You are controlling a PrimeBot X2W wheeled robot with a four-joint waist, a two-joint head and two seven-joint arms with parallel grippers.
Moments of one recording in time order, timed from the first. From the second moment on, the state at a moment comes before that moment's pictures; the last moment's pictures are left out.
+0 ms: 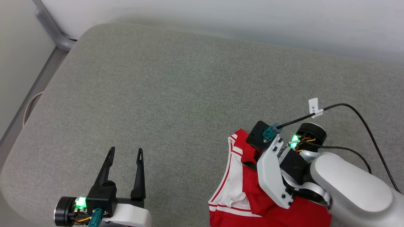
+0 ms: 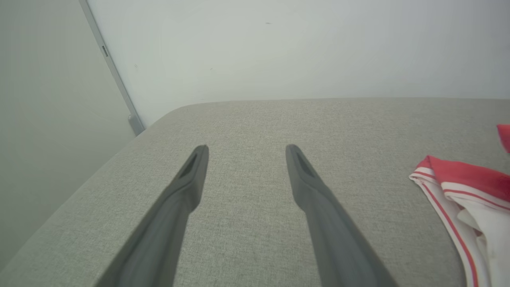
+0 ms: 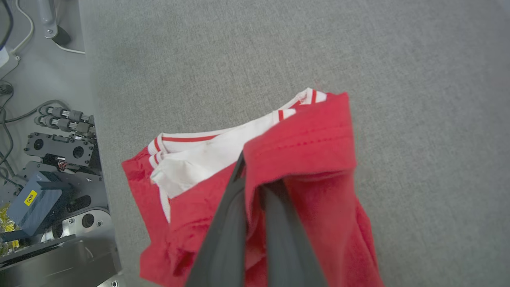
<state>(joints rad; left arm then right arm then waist) 0.03 0.08 -0.09 0.01 -0.01 0.06 -0.26 -0.68 -0.50 0.96 0.11 0.70 0.13 0.61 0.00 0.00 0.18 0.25</state>
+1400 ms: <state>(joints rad) 0.12 0.10 -0.06 0.02 -0.01 0.07 -0.26 -0.40 -0.50 0.51 0.35 0.49 0.13 -0.14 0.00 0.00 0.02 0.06</state>
